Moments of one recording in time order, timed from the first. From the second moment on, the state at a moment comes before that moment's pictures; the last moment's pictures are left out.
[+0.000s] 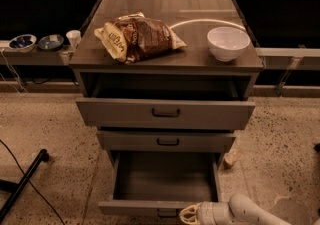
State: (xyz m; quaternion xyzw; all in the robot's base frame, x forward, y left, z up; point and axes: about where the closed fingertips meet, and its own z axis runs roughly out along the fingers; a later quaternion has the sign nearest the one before) arm 0.405 -0.114 0.195 -0.63 0.62 0.28 0.38
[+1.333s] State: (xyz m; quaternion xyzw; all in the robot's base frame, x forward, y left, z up) arm 0.431 -0.123 0.176 -0.62 0.66 0.23 0.37
